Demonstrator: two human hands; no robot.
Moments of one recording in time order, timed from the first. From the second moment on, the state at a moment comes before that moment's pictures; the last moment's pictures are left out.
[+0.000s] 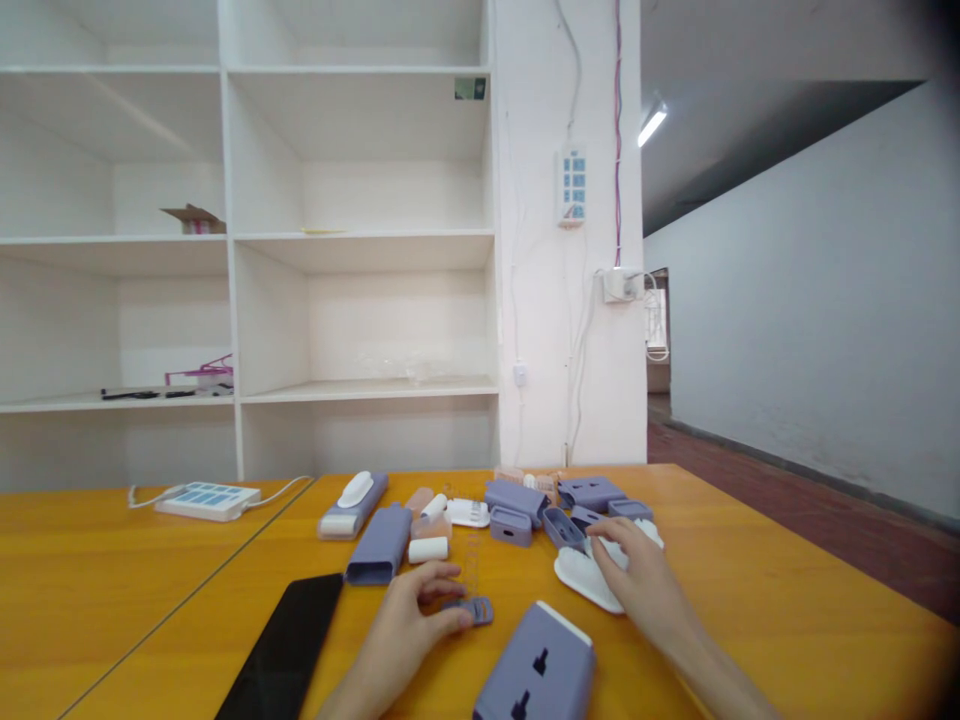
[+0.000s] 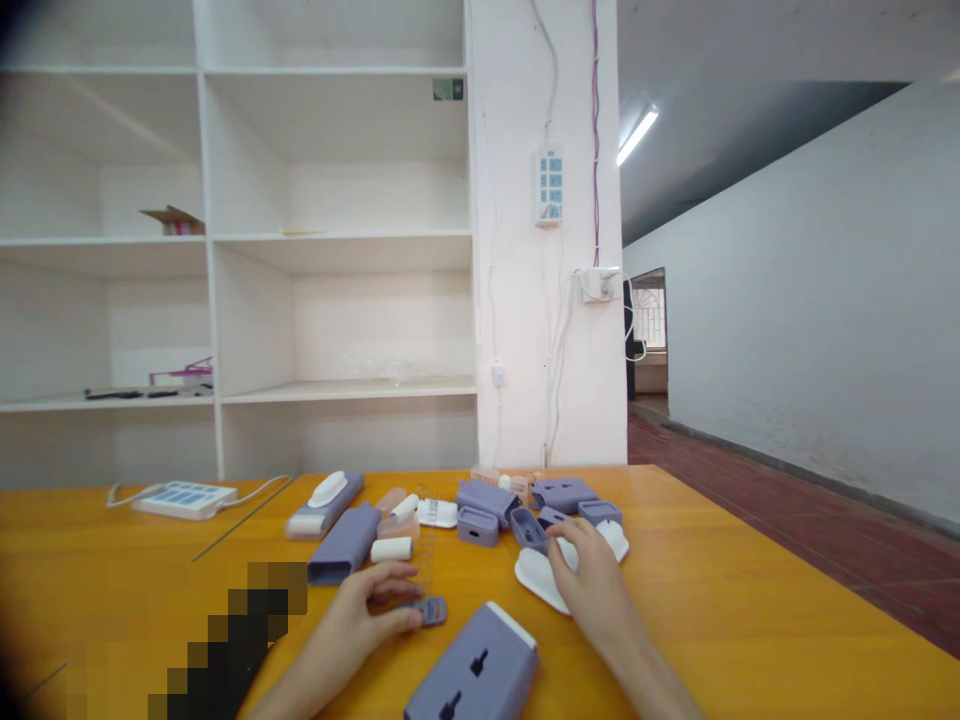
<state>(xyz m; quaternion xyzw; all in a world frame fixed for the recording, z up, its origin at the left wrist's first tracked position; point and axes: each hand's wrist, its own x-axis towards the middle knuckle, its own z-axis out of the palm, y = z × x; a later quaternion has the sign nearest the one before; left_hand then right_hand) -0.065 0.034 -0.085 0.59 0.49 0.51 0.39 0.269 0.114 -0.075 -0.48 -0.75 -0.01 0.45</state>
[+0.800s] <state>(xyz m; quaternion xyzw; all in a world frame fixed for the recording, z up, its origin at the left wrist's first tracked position) -0.069 0.028 -0.075 0.65 0.49 0.45 0.36 0.287 0.122 -0.069 -0.48 -0.73 -0.05 0.49</state>
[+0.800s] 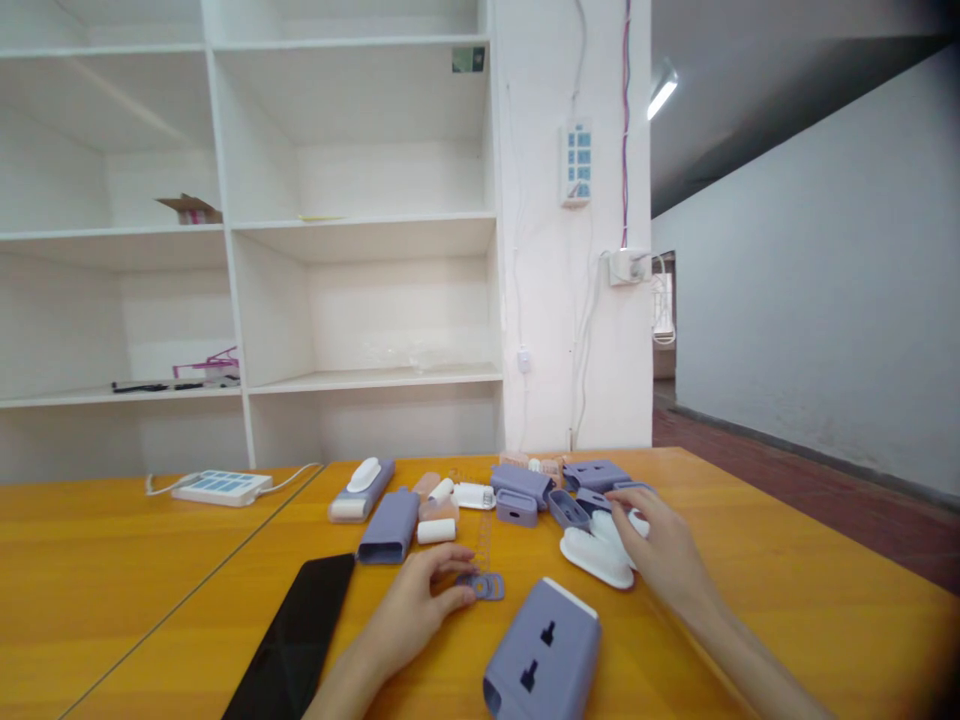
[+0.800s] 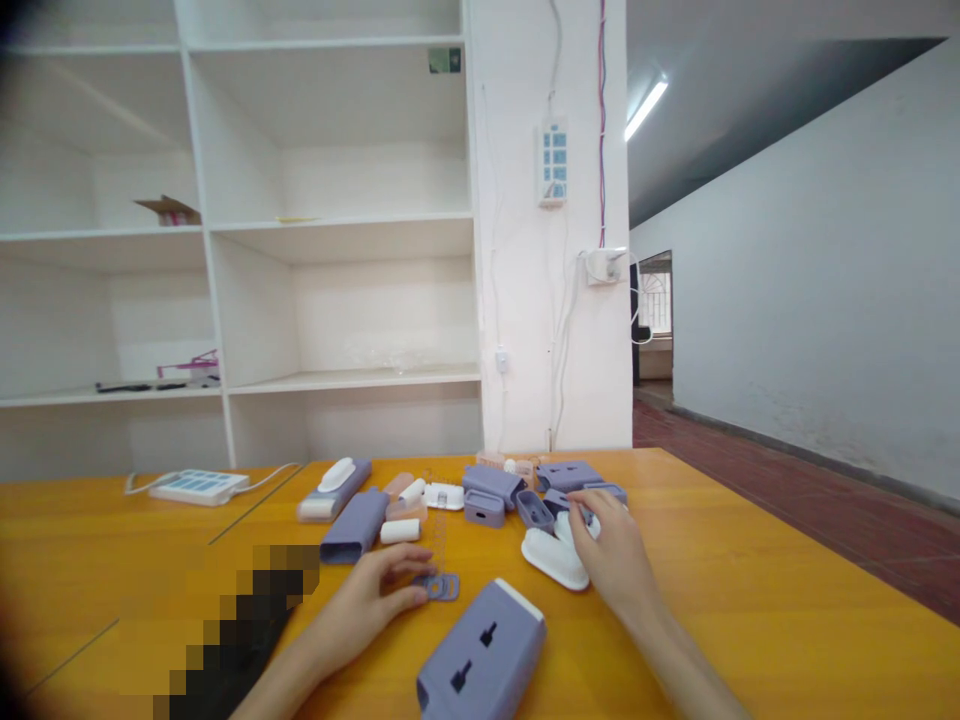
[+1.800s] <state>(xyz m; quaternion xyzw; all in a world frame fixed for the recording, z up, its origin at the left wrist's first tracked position) -0.121 0.028 -0.046 0.55 0.79 0.26 -0.07 0.254 0.108 -0.080 -0.42 -0.80 -0.06 0.43</state>
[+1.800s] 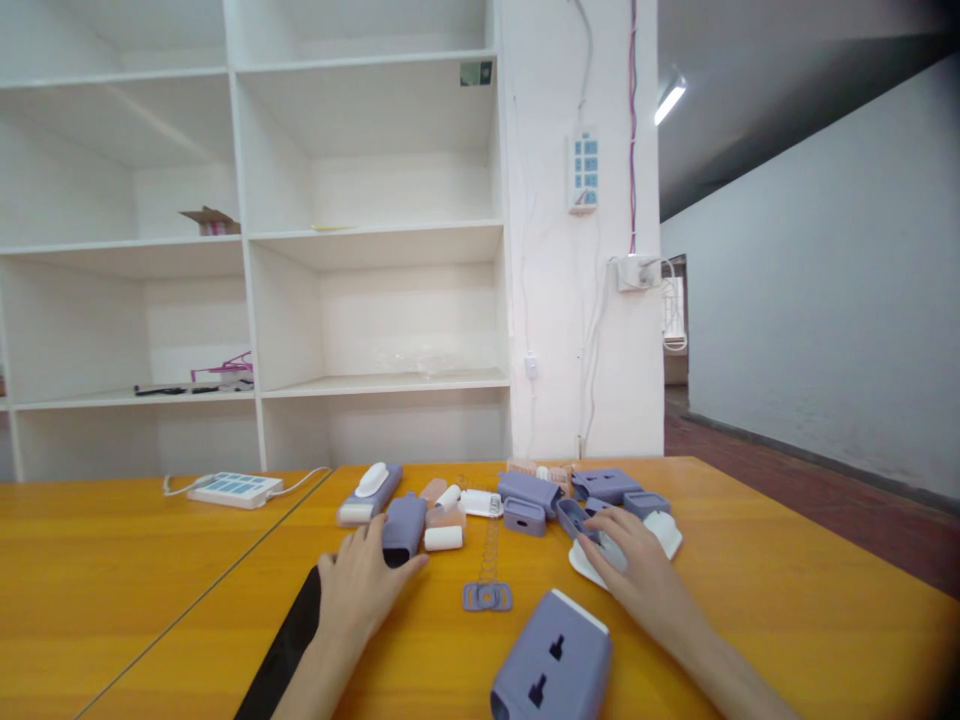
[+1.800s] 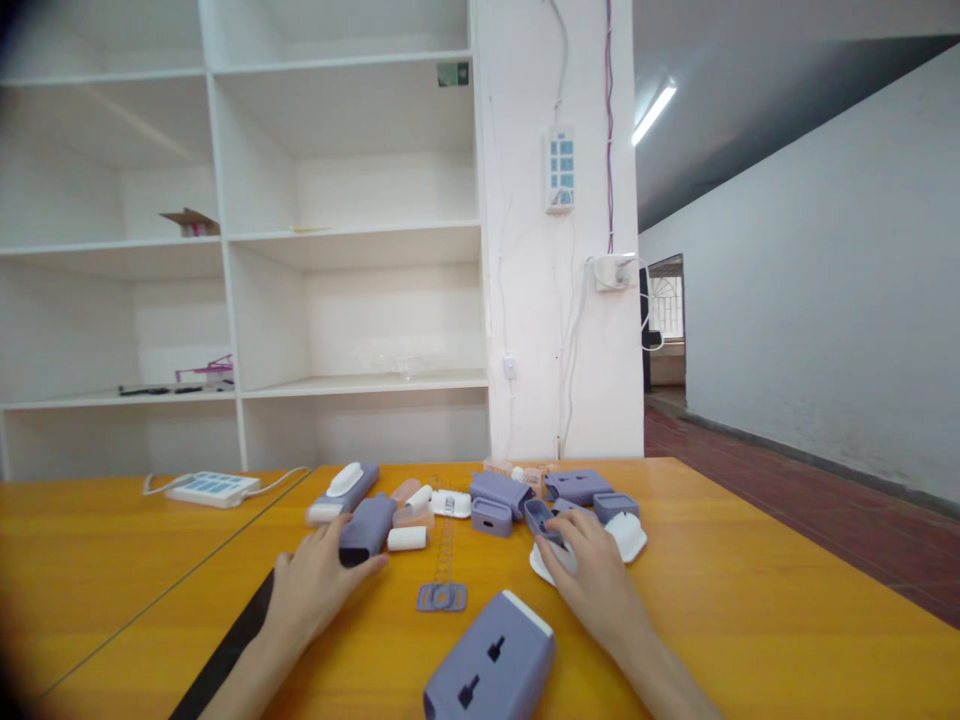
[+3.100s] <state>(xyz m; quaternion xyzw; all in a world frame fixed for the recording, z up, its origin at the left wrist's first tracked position) -0.062 0.023 -0.061 0.77 0.56 0.30 0.00 0.299 0.112 -0.071 -0.65 -0.68 -0.15 0.31</state>
